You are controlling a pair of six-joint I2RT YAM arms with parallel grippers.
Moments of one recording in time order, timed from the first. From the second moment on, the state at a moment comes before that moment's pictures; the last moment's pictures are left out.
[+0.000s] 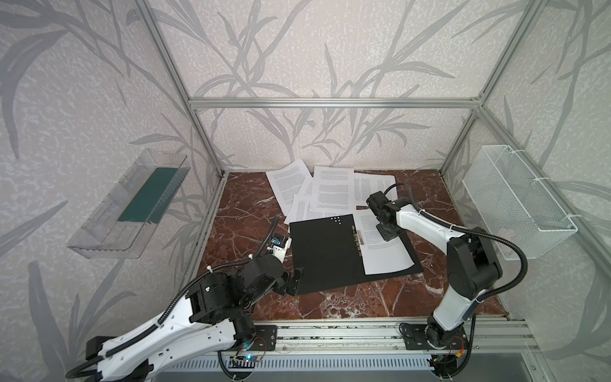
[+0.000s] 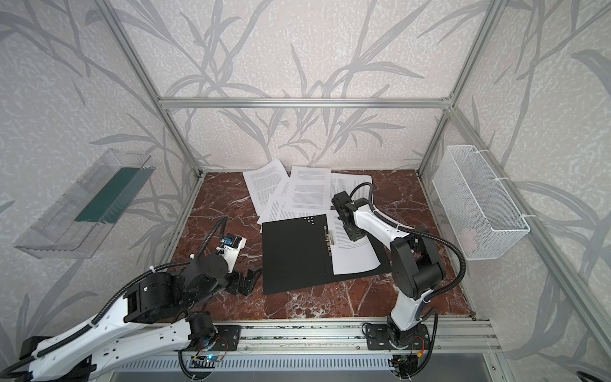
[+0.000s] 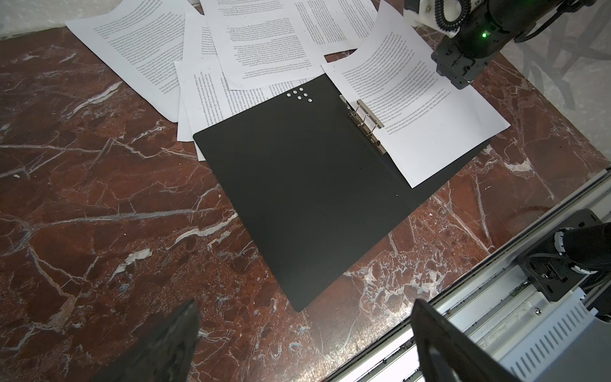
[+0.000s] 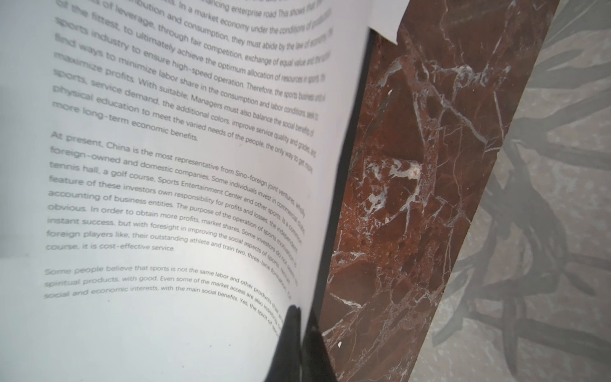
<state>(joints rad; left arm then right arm) -1.07 0.68 0.90 -0.99 -0.38 -0.52 0.45 1.75 1.27 -0.93 0.50 0.05</state>
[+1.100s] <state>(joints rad) -1.07 0.68 0.90 -0.99 -0.38 -0.52 0.48 1.69 1.21 -0.89 0.46 0.03</state>
